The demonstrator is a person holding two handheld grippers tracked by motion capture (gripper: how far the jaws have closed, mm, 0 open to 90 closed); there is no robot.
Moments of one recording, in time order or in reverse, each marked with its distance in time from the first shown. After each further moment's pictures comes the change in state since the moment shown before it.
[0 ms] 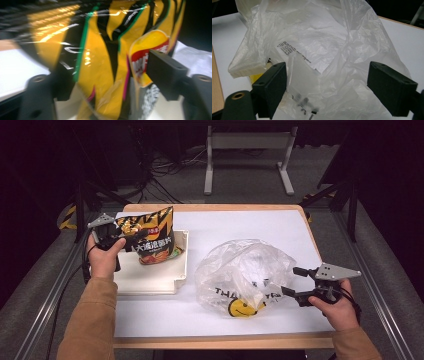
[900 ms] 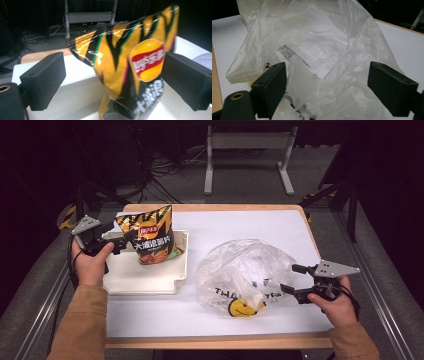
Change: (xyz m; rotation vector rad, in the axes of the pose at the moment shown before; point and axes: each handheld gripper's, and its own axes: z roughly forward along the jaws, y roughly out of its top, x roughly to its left) left arm -0.014 0.004 -0.044 -0.085 0.106 0.070; right arm -0.003 0.007 0.003 -0.014 0.010 -0.016
